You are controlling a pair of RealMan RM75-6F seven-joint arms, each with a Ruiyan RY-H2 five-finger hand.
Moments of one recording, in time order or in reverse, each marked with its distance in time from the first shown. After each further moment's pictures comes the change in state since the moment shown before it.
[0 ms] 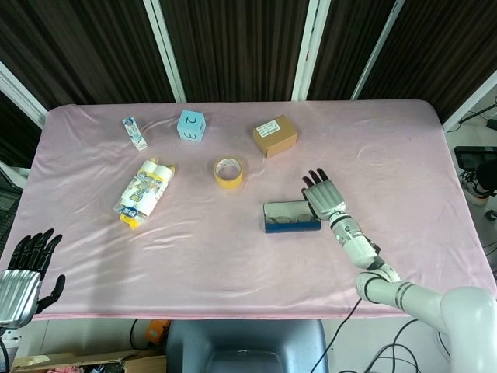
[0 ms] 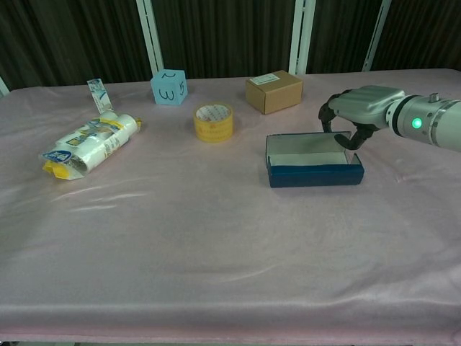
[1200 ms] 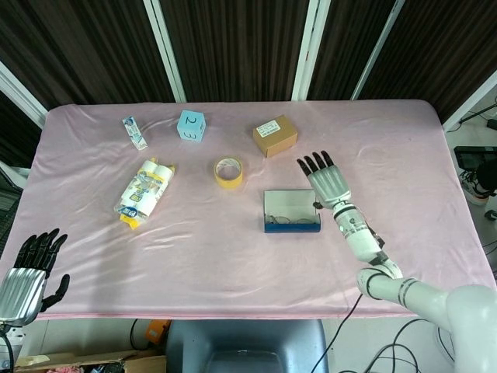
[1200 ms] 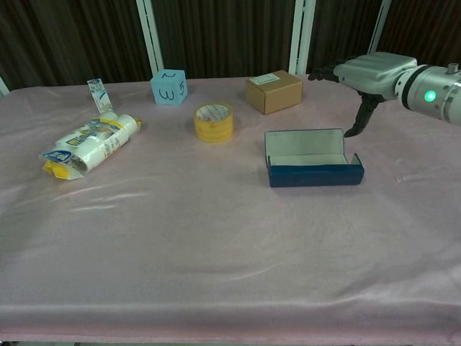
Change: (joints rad) left arm -0.014 -0.006 0.004 -0.006 -0.002 -0.027 0.010; right arm -0.014 0.080 0.008 -0.099 -0.071 0.134 0.061
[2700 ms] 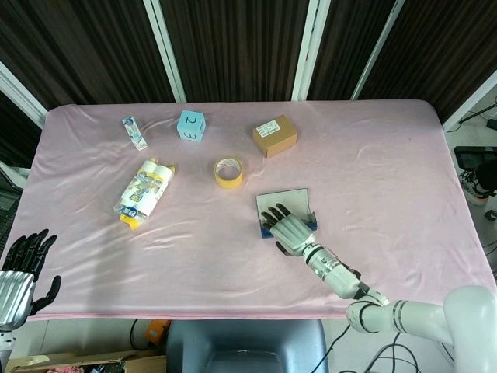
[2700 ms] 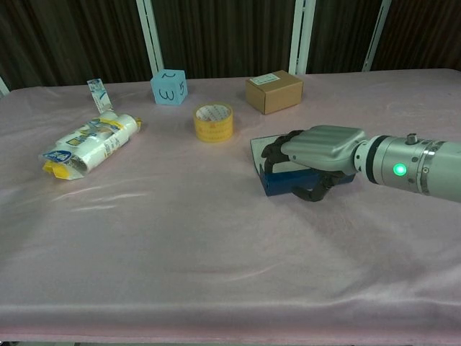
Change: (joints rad) left arm 0.021 0.022 0.001 0.020 0.016 0.052 -0.069; right arm 0.012 -0.035 -0.119 -0.247 -0.033 -0.071 -0.080
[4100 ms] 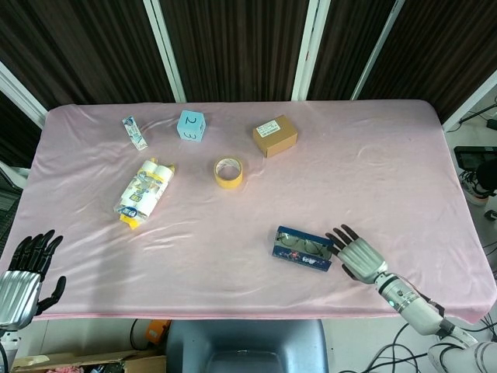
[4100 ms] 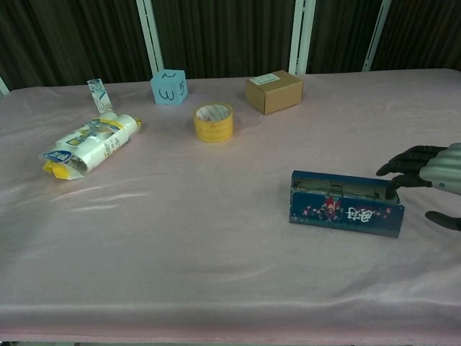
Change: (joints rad) left arm -0.005 -0.011 0.002 -0.015 0.004 -0.015 0.041; right arm -0.285 0.255 -0.217 0.010 -0.336 0.224 0.204
